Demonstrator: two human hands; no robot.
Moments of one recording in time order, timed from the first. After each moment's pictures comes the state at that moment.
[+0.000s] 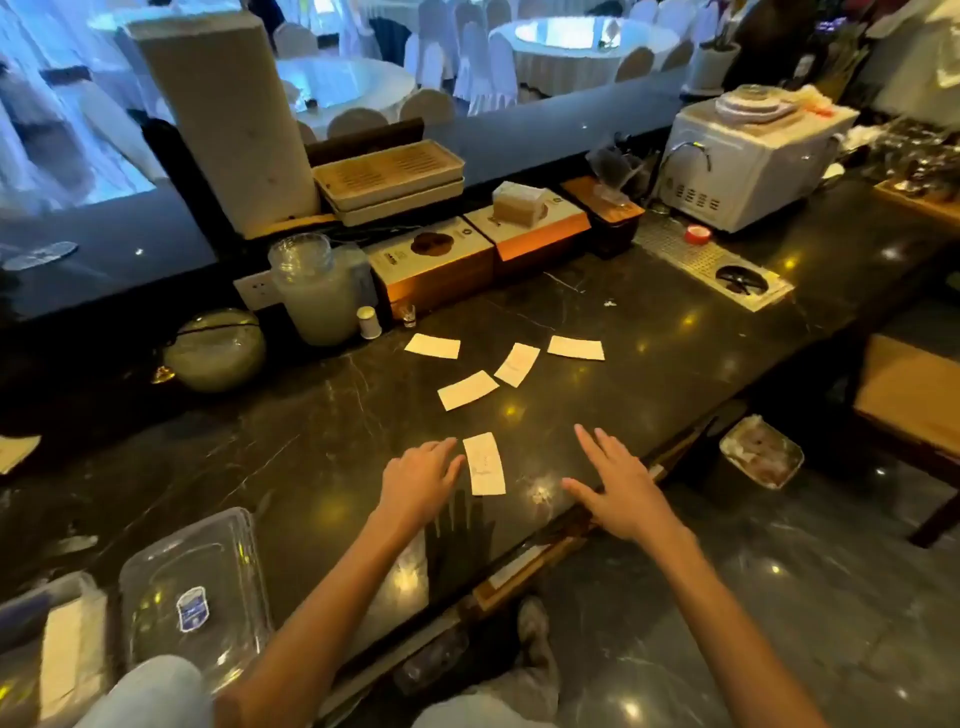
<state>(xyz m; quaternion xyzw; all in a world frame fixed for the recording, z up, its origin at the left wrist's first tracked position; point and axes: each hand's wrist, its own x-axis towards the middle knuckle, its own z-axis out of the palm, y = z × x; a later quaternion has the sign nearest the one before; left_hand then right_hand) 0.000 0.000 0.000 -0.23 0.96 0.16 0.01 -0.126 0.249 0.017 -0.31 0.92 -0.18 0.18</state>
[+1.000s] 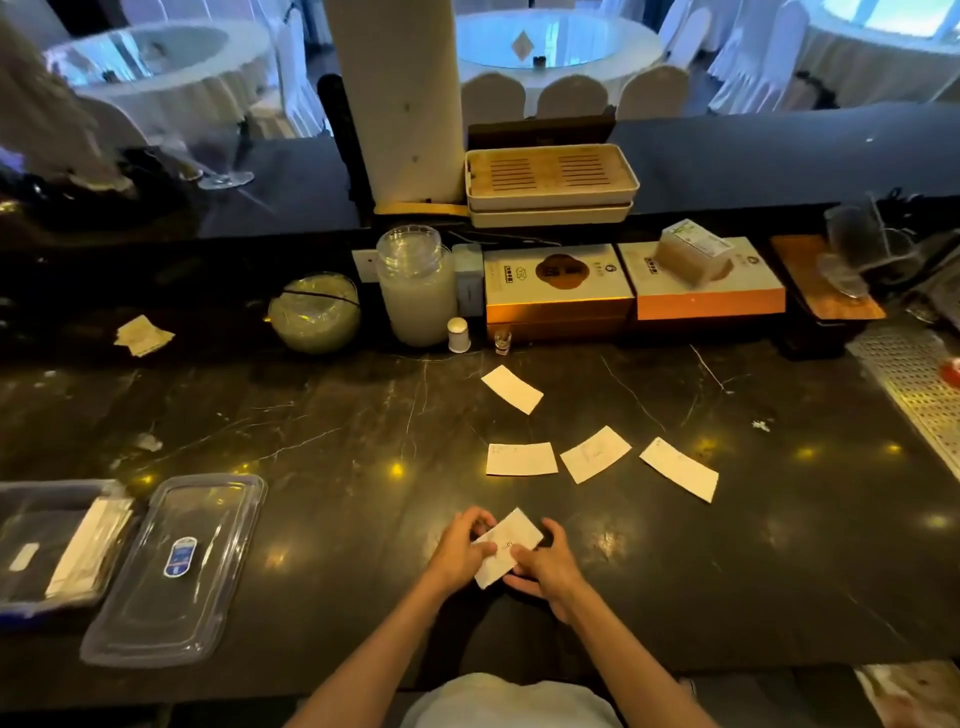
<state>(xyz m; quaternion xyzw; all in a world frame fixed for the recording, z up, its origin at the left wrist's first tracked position) -0.111 0.001 -0.096 -0.49 0.70 0.51 -0.04 -0.237 0.089 -0.096 -0.01 0.67 -0.44 0.60</state>
